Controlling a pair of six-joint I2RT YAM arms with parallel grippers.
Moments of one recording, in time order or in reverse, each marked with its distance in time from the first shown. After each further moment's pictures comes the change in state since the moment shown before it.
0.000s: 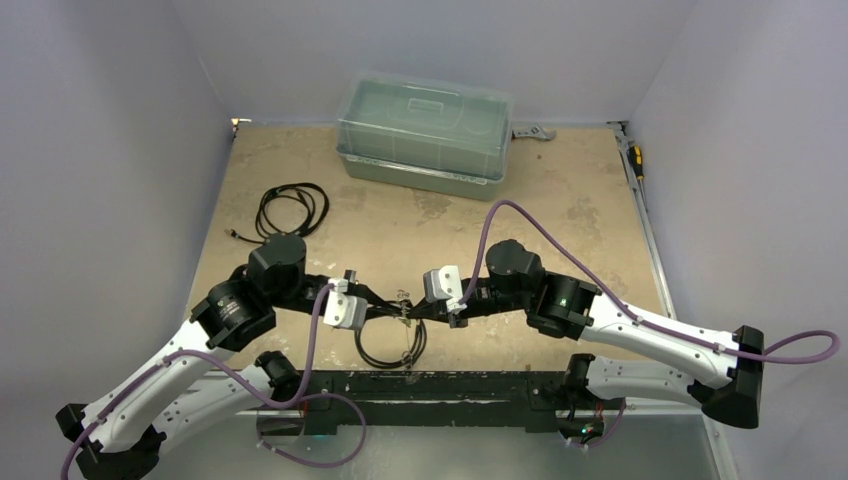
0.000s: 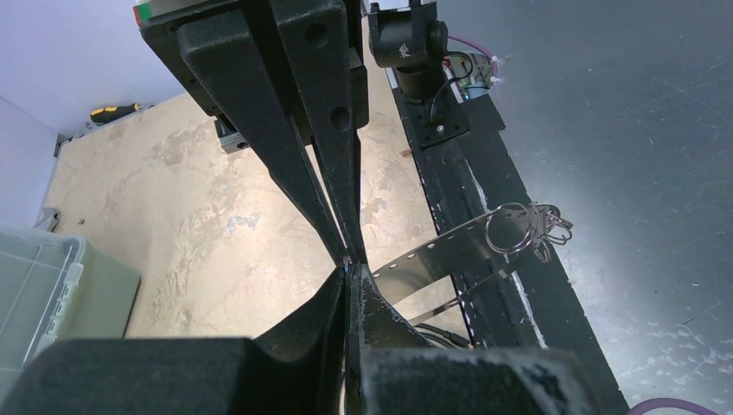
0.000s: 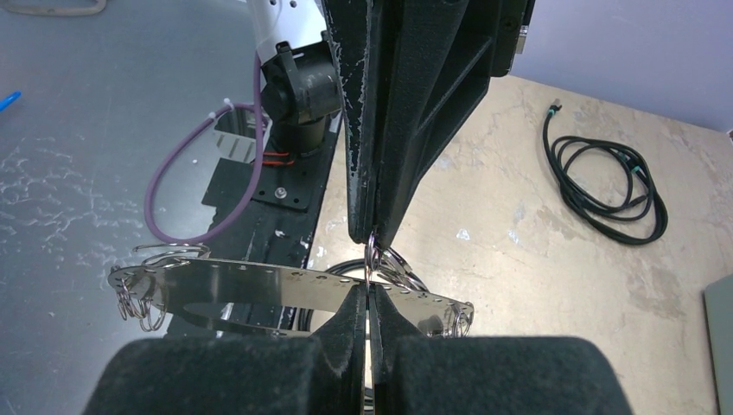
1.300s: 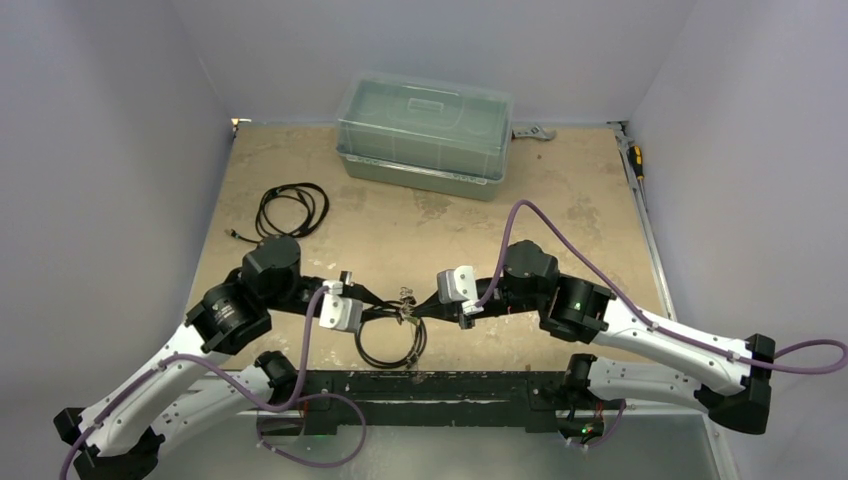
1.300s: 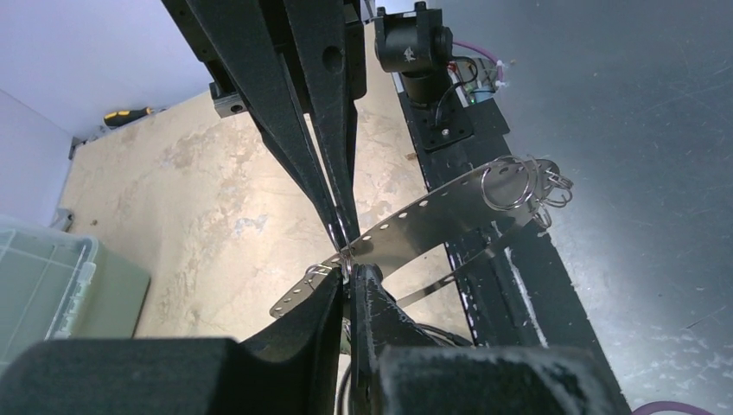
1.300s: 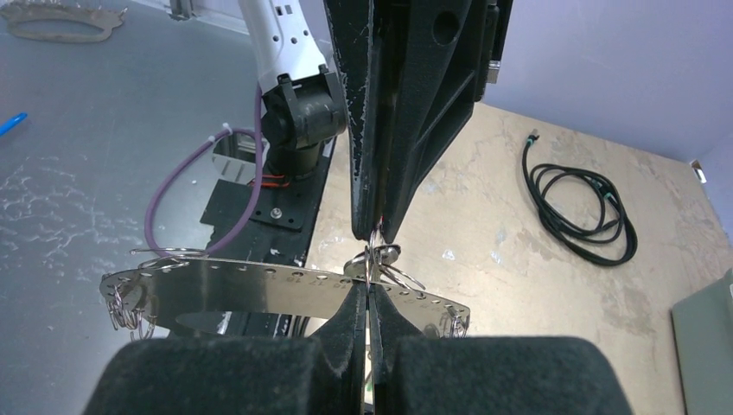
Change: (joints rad) left arm -0.002 -0.020 0.000 0.000 -0.008 -0.009; right arm 0.002 -0.060 0.000 0.009 -0.002 0.001
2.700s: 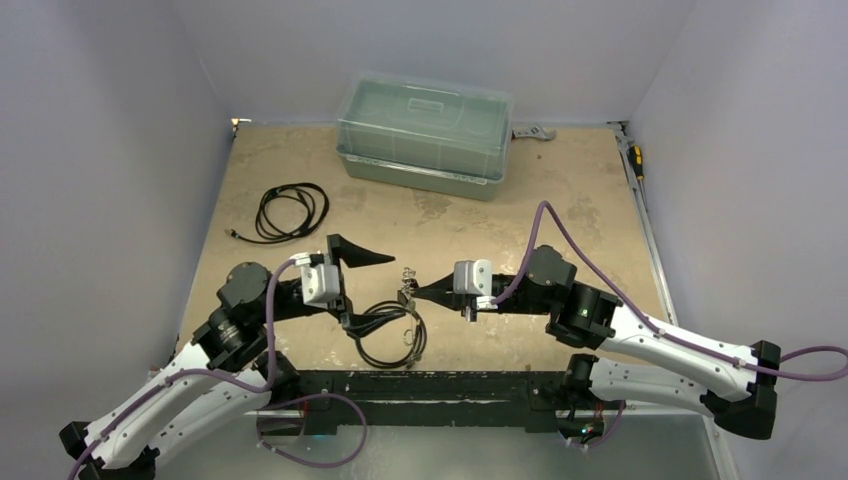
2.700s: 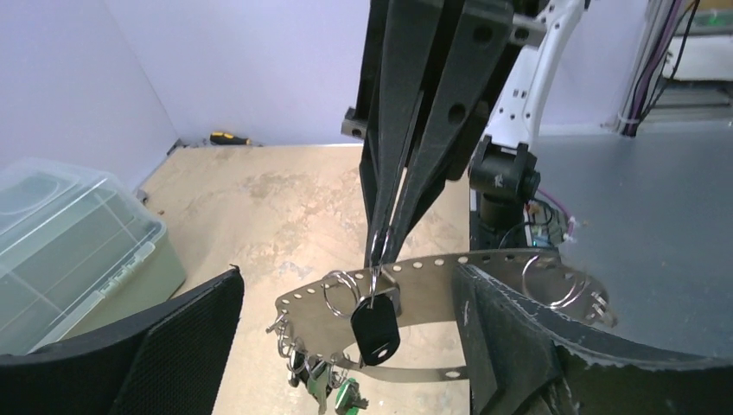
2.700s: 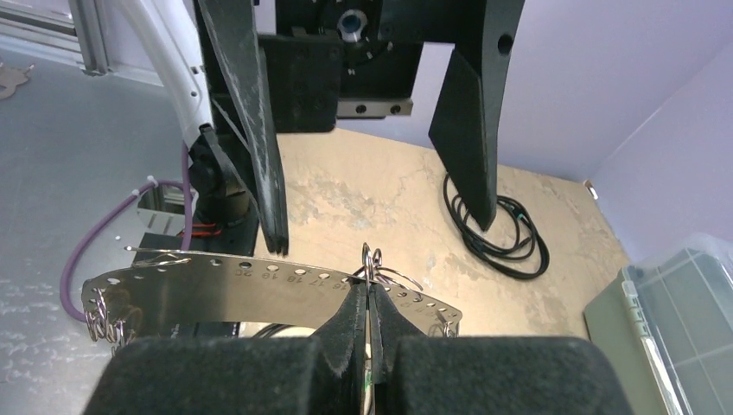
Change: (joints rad) left arm 0.000 -0.141 -0.231 0.511 -0.254 -0.486; right arm 0.001 -0.067 -0.060 0.175 0.134 0.026
